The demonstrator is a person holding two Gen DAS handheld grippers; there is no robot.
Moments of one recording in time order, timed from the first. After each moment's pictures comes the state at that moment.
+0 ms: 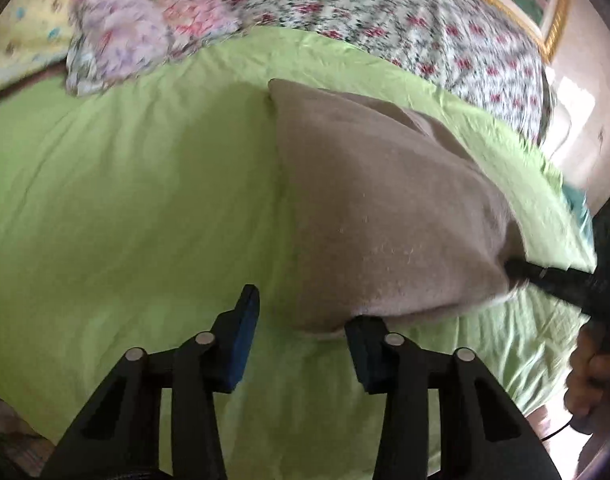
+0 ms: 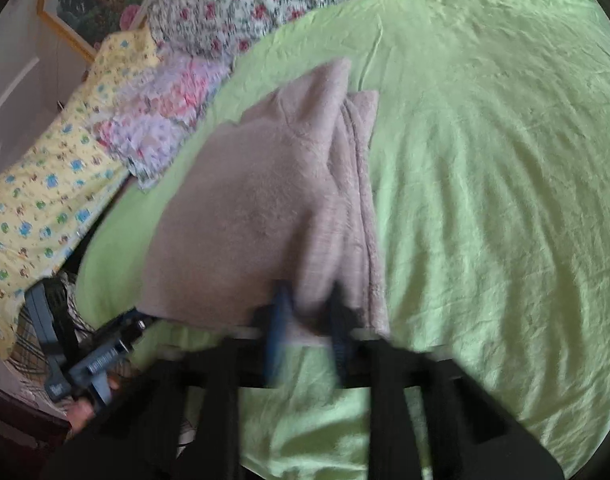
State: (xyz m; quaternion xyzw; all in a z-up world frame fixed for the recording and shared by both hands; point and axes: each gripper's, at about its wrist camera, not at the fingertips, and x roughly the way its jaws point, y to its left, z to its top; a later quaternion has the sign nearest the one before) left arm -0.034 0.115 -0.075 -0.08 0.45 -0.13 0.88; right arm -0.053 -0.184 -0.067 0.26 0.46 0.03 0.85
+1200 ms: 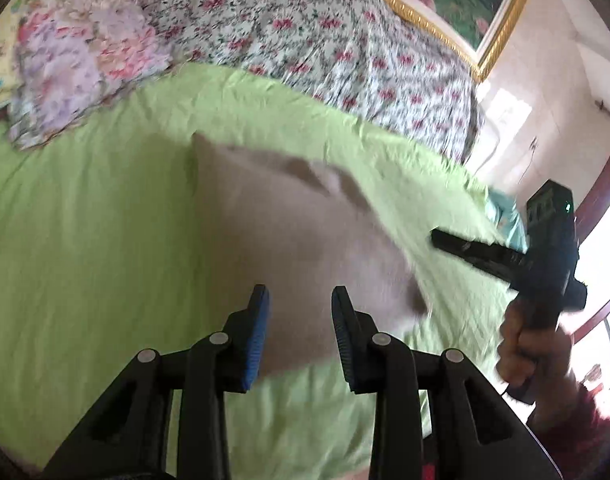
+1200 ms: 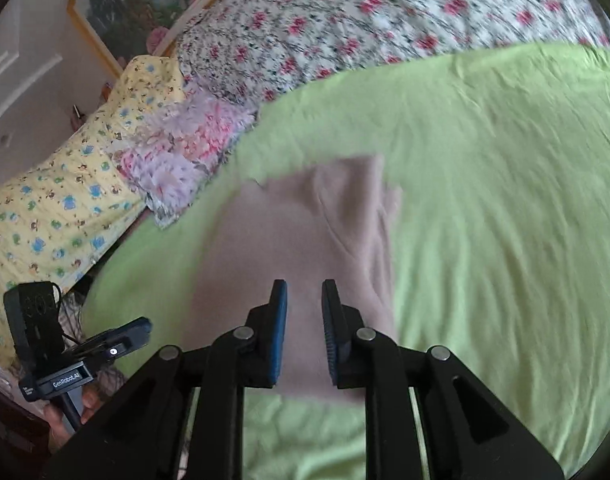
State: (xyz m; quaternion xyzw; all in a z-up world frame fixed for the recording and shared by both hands) left arm -0.009 0.099 -0.002 -0.11 0.41 -0.26 0.87; right arm -0.028 -0.177 0.002 0.21 0.39 0.03 0.90
